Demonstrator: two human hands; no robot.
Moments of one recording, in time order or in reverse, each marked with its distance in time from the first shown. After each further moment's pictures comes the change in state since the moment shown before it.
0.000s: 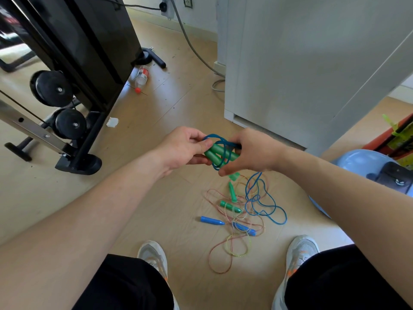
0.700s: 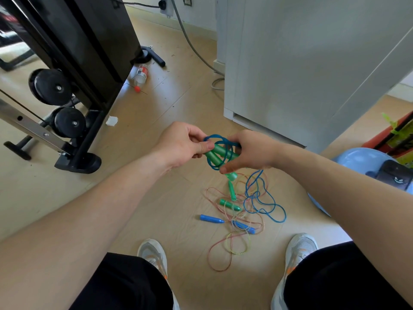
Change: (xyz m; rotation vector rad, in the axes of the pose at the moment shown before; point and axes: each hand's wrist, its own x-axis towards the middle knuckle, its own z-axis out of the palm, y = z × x) left_hand 0.003 -0.003 -0.001 0.330 0.165 0.115; right_hand 0.002 0.002 0.001 -0.024 -0.063 0.021
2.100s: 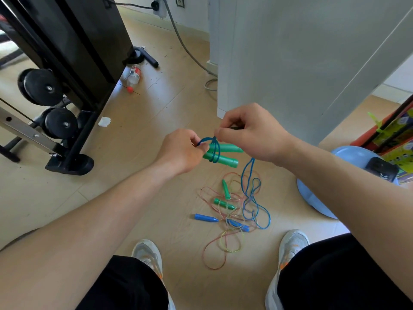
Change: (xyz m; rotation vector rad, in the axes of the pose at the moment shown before) left_hand -0.001 -0.006 0.024 0.326 0.185 -0.013; right_hand -0.037 -0.029 -0.022 0.349 0.379 -0.140
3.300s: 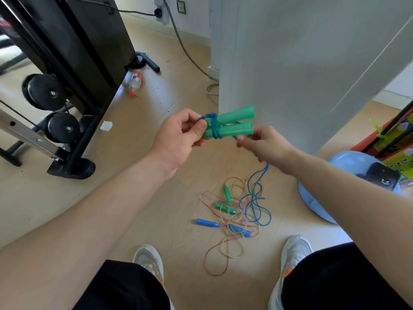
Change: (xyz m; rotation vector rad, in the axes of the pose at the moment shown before) left_hand -0.013 0.017 -0.033 -0.774 -0.049 0.221; right_hand 0.021 0.082 0.009 0.079 0.029 0.240
